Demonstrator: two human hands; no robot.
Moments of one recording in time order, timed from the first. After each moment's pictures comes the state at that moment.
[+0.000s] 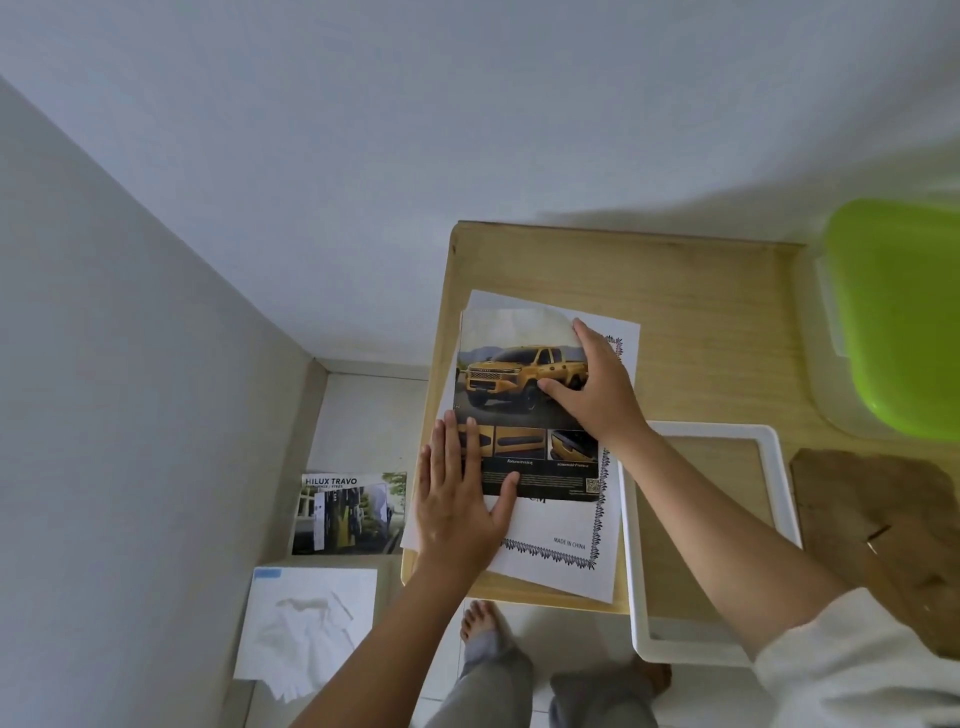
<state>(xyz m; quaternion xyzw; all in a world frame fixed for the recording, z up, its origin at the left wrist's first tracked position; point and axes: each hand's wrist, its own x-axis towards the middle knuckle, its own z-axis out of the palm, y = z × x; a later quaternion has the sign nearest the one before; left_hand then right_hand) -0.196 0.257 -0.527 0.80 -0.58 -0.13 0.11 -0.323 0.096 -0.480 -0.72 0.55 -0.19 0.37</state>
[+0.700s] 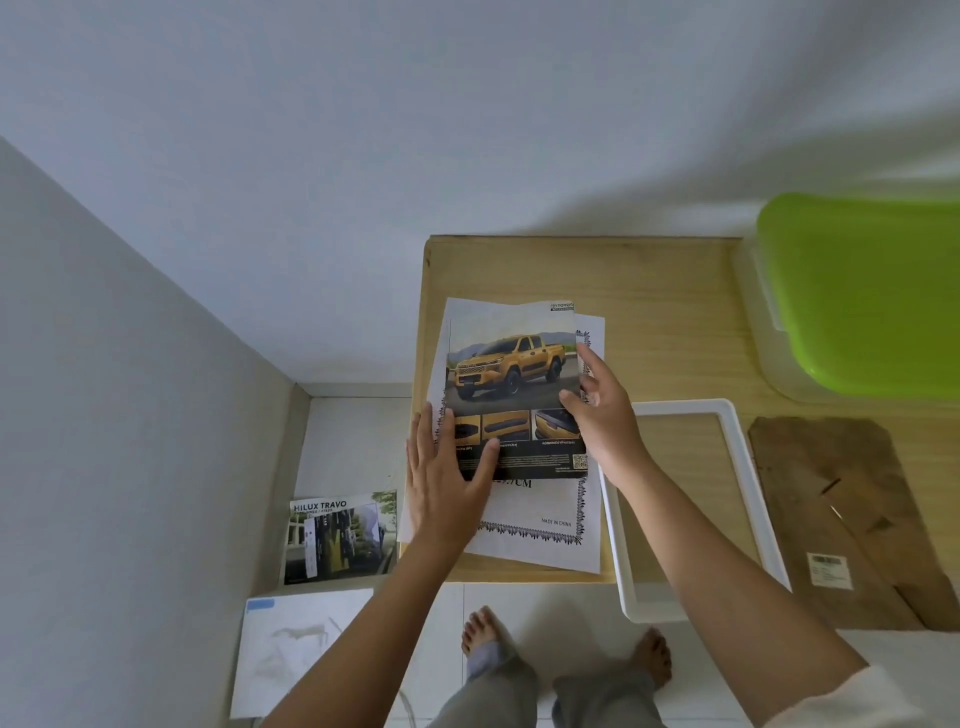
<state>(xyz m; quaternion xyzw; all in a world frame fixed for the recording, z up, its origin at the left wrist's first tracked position) -0.190 0.242 -0.498 0.79 -0.50 -0.25 0.27 -0.342 0.147 -0.449 -0.52 0.58 -0.32 0.54</state>
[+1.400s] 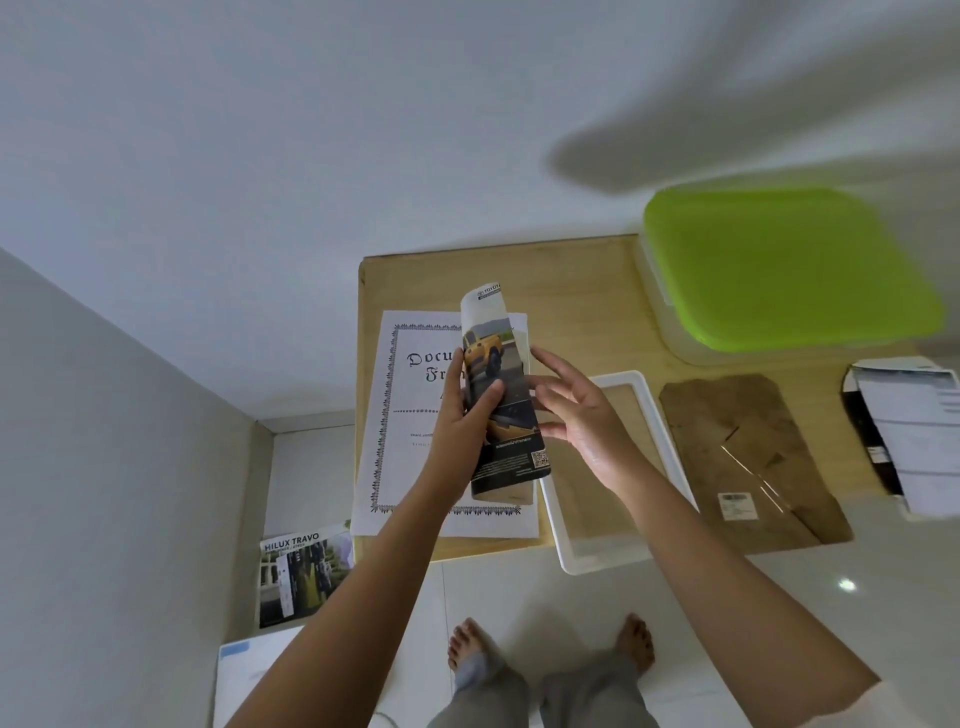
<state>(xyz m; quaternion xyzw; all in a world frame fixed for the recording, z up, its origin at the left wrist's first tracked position) -0.260 0.210 -0.408 0.53 -0.34 -0.60 0.48 -0.405 0.187 -0.399 -0.45 0.50 -0.35 0.65</state>
